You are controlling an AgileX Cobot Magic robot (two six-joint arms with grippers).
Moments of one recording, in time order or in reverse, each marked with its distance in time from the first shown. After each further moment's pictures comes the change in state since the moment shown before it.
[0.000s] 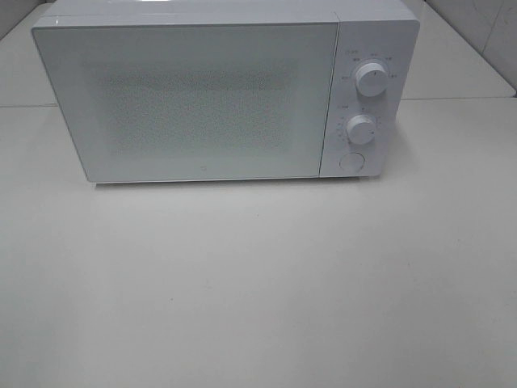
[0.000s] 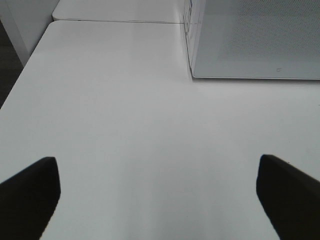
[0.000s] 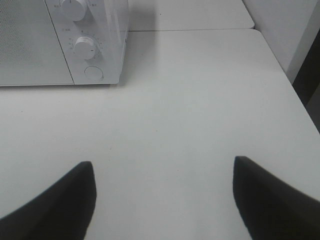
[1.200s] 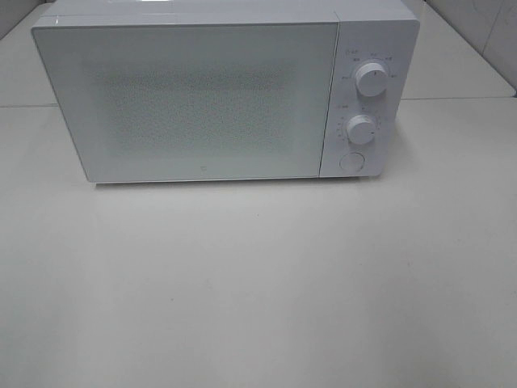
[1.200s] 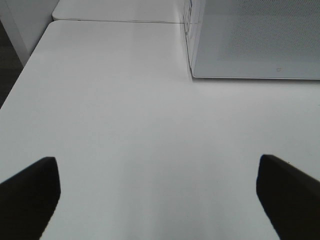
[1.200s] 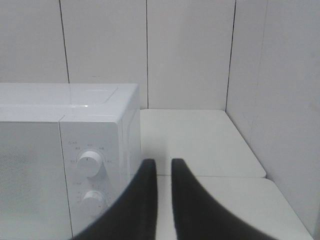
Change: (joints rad) left arm 0.000 0.000 0.000 0.000 0.000 0.000; right arm 0.000 0.199 0.200 -0.020 -0.901 0.001
